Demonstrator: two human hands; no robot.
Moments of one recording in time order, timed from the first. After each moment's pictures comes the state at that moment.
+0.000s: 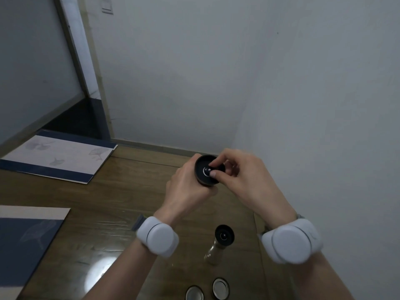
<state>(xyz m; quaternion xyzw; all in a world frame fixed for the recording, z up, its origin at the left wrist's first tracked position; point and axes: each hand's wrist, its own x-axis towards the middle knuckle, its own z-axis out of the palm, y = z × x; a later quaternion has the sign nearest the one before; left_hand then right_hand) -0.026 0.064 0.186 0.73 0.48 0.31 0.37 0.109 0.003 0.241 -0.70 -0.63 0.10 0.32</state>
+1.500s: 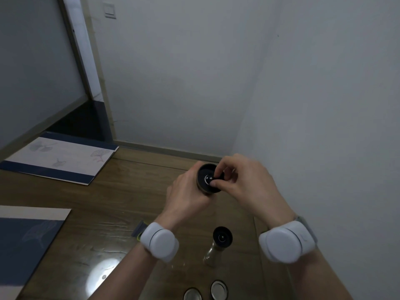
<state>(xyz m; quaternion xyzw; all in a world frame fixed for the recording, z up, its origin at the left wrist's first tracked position) -0.018 0.056 0.173 0.75 0.50 0.28 0.33 0.117 -0.004 0.243 -0.73 -0.64 0.07 0.23</state>
